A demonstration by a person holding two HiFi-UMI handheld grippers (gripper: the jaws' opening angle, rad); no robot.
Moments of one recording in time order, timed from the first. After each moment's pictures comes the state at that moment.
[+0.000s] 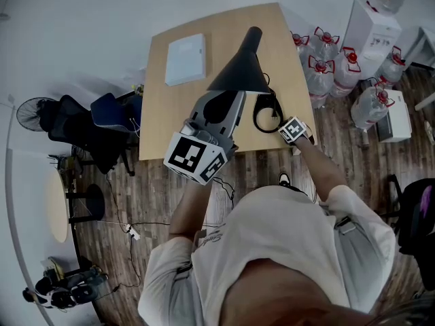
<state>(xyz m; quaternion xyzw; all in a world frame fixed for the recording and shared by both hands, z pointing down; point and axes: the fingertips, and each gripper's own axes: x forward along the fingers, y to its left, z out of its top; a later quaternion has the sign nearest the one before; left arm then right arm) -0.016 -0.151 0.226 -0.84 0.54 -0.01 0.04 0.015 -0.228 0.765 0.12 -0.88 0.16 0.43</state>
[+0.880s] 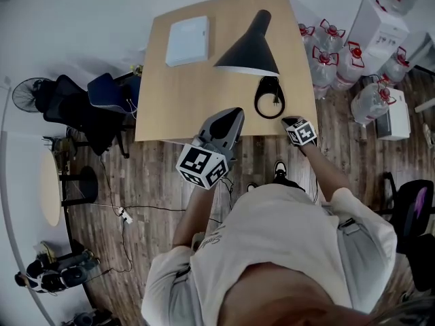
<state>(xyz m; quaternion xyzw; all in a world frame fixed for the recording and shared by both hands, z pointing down) -0.043 -0.088 0.351 -0.81 0.58 -0.02 -0.09 0.038 -0.188 0.739 0.15 -0.91 0.18 0.34</state>
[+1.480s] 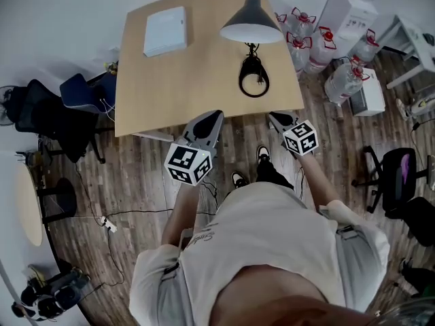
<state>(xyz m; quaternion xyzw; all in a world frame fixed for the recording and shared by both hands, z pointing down) -0.090 0.007 0.410 -0.82 0.55 -0.04 -0.12 0.046 -0.072 0.595 0.21 -0.94 0.13 0.22</state>
